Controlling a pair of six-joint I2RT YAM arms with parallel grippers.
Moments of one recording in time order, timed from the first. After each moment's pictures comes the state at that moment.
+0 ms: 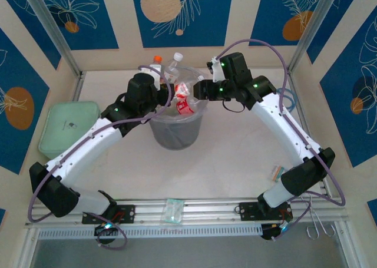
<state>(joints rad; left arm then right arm) -0.66 1.37 1.36 -0.38 -0.16 -0.37 0.51 1.53 1.71 -0.90 -0.28 0.39</state>
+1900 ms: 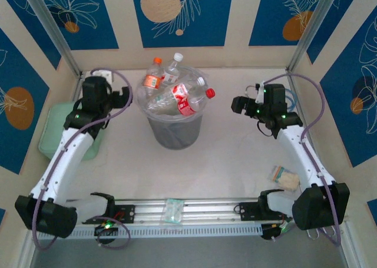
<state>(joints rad) -0.21 1.14 1.16 -0.53 -0.23 -0.13 0.11 1.18 1.01 -0.53 -0.13 0.34</state>
